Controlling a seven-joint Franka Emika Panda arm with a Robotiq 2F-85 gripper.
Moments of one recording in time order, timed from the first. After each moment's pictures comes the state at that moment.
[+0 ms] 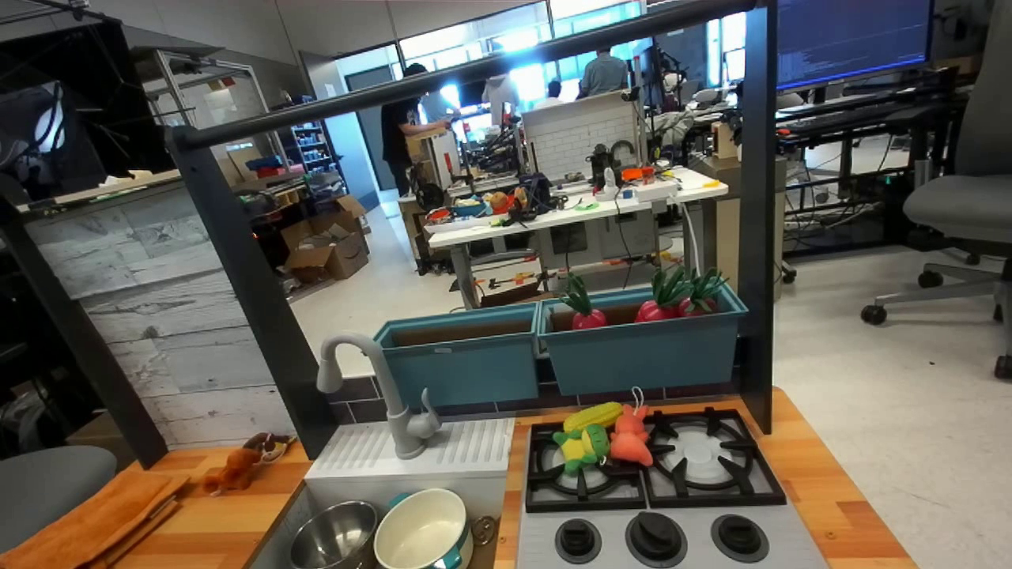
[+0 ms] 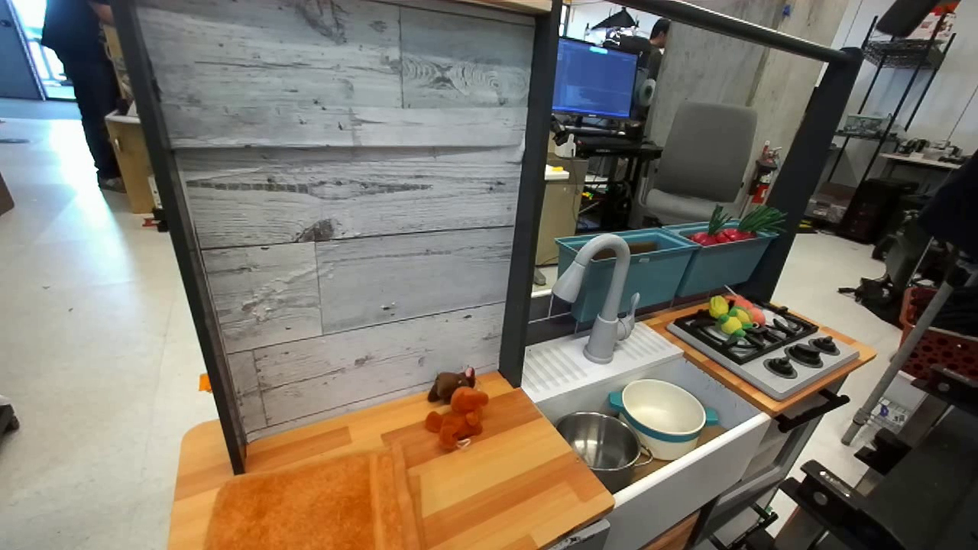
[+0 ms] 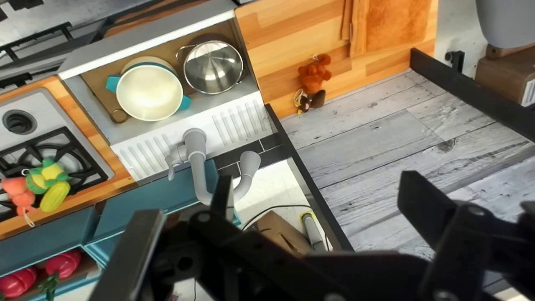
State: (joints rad) arm 0.09 -0.41 0.13 -2.64 0.22 2.58 0.31
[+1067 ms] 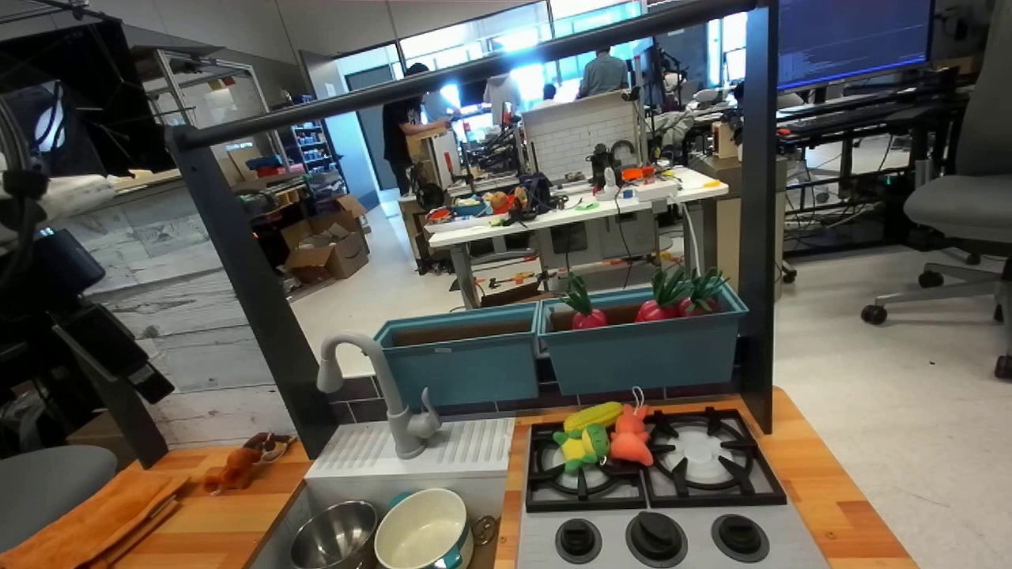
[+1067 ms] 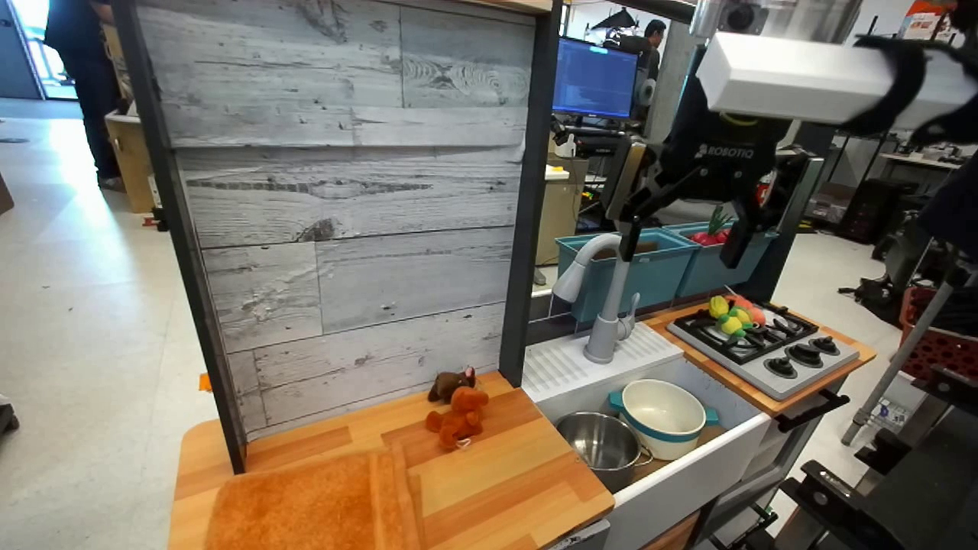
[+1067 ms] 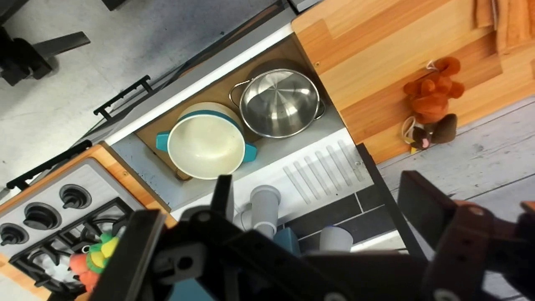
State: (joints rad) arm -0.11 0.25 0.35 -2.37 -0.57 2.67 1.22
